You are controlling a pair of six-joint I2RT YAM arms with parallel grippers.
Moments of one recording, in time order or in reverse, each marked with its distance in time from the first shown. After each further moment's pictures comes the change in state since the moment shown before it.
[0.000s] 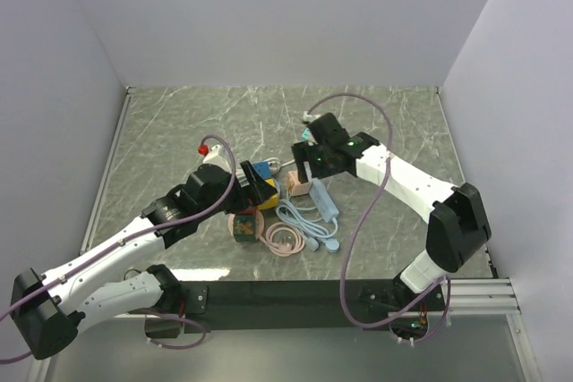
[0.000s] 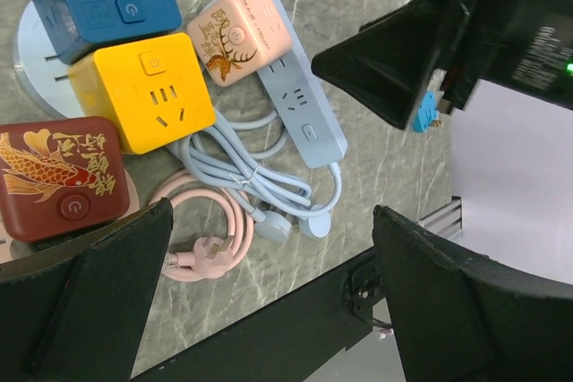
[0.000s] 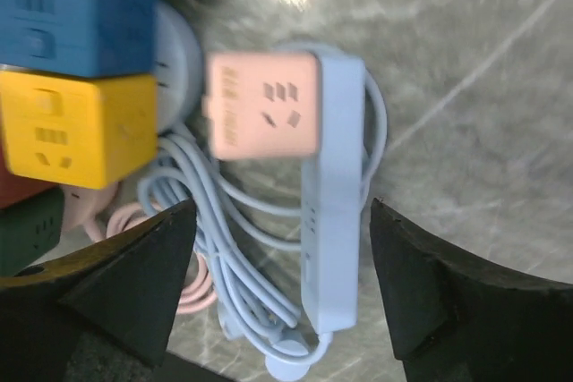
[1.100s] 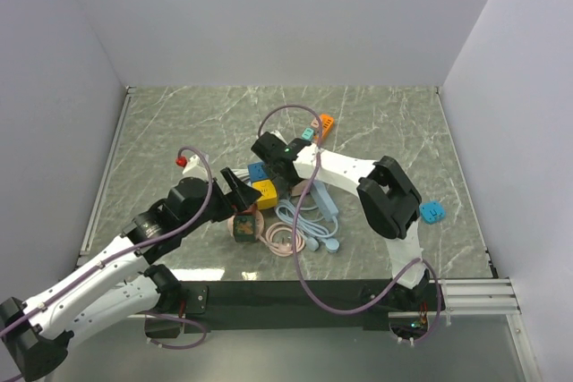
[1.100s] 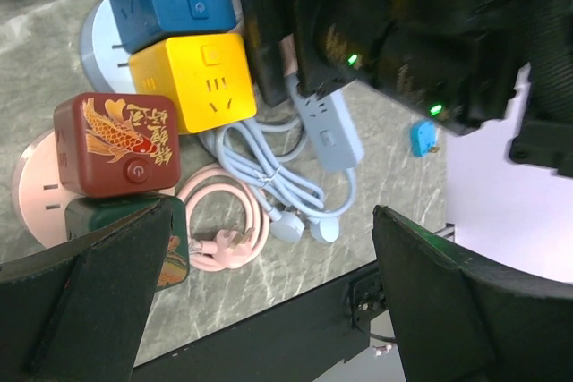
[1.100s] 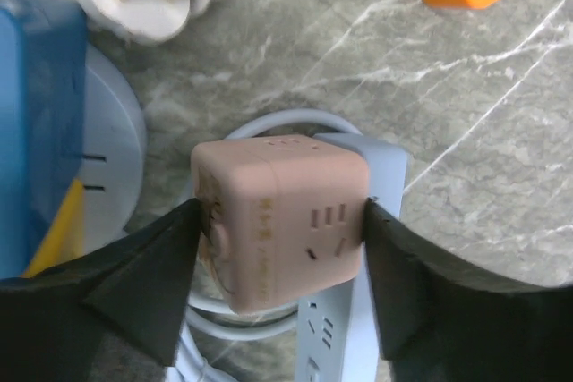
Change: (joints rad) left arm 0.013 -0.201 -0.082 -0.087 -0.083 -0.055; right arm 0.230 0.454 0.315 -0.122 0.432 -0.098
